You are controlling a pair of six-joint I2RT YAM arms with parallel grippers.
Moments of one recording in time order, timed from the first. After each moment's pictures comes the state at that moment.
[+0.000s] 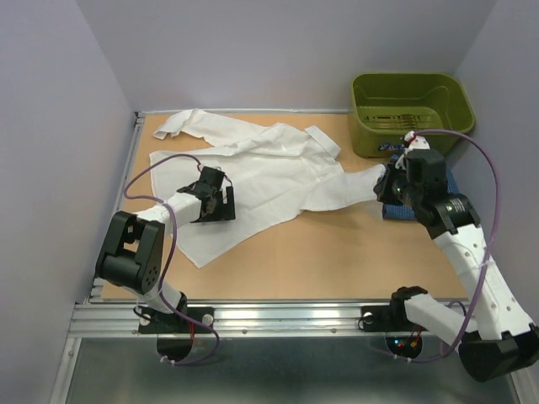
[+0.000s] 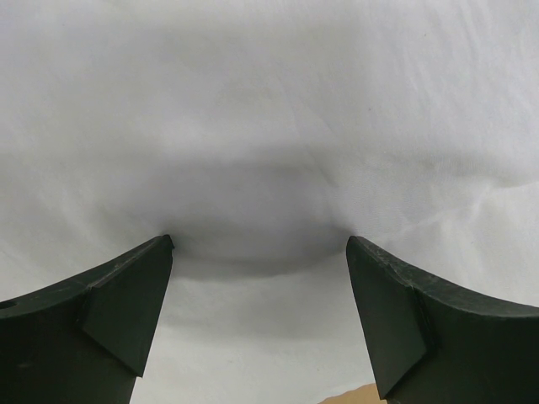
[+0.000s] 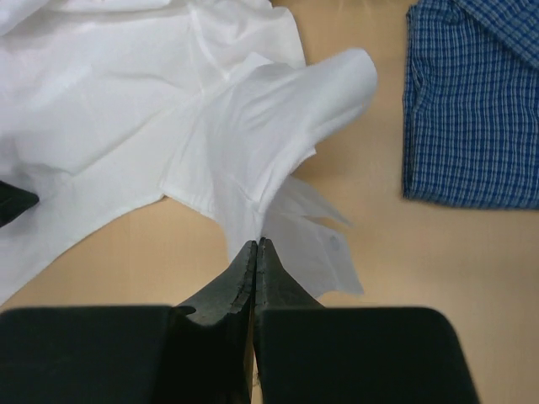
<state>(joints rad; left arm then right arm) -0.35 1.55 0.83 -0.35 -0.17 -0.37 0.25 1.00 1.11 -0.73 0.08 0.35</state>
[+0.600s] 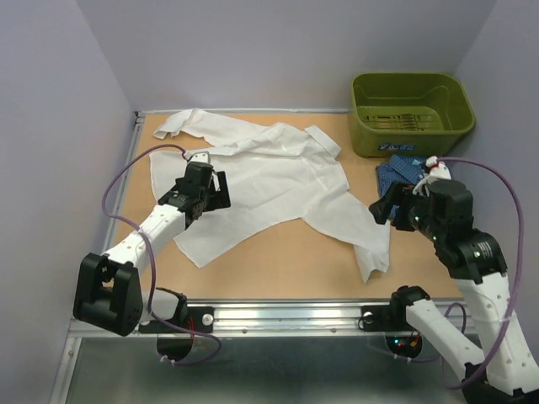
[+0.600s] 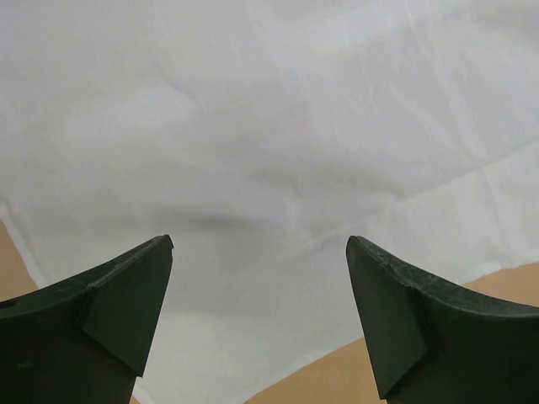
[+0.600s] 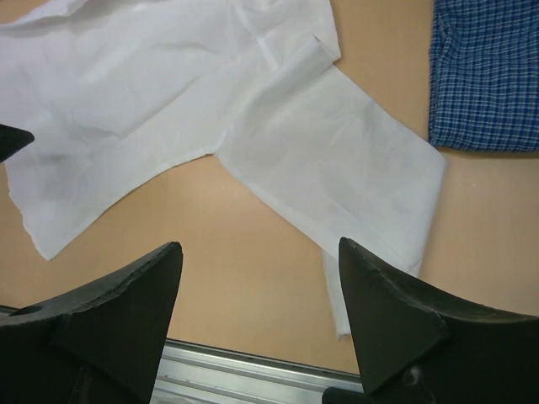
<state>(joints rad) -0.34 1.28 0.82 -0.36 -0.22 -0.39 0.25 0.67 1.07 -0.92 -0.01 0.42</state>
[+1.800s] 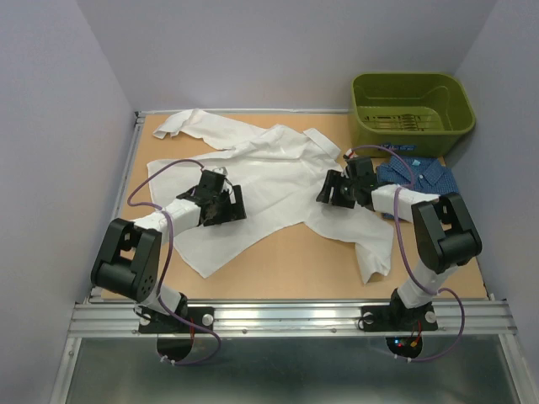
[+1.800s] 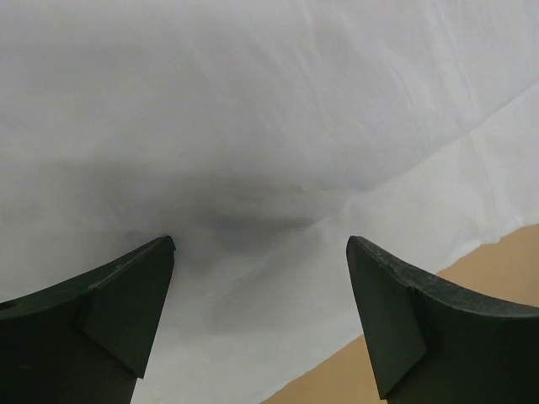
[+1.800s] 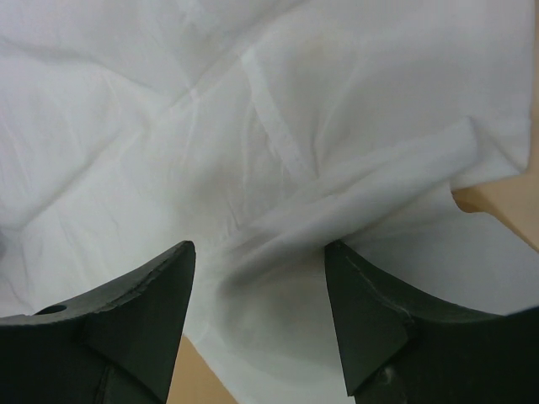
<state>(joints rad) -0.37 1.52 0.78 -0.25 0.03 -0.50 0.30 1.73 0.94 -0.04 -0.22 0.48</state>
